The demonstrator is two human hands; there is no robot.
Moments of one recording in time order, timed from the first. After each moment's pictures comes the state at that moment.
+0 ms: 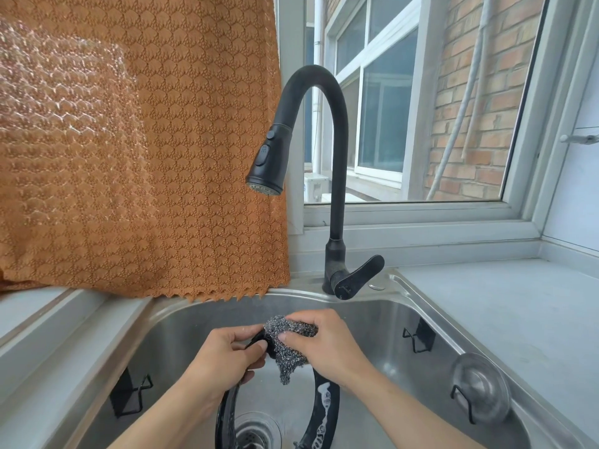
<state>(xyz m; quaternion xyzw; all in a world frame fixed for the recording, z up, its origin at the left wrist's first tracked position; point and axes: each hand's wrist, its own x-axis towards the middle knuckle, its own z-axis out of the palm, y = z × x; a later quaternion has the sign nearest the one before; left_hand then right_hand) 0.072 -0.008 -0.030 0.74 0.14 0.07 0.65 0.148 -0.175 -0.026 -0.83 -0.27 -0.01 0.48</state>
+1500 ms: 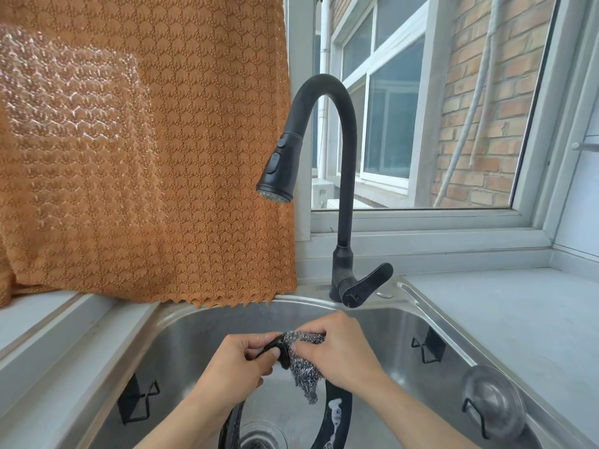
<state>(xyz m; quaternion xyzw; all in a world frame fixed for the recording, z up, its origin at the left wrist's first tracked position) 0.081 -0.006 -0.040 0.74 0.05 0.11 0.66 0.144 -0.181 -0.012 -0.86 -0.29 -0.04 0.42</state>
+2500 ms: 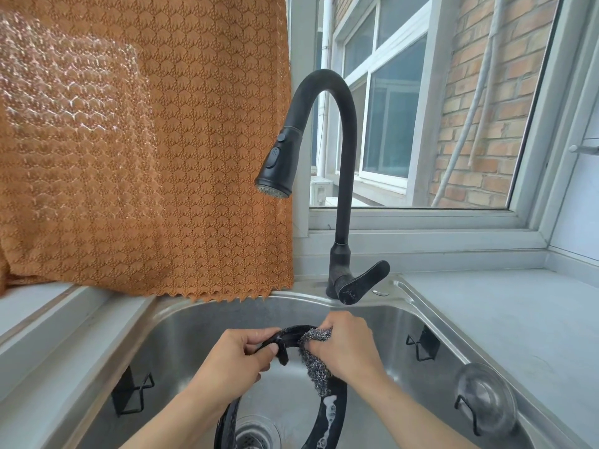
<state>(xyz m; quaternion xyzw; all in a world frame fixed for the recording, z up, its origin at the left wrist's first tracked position) 0.071 -0.018 -0.027 0.76 0.07 0.10 0.63 0.154 -0.187 -0.021 -0.93 -0.14 -0.06 0.32</state>
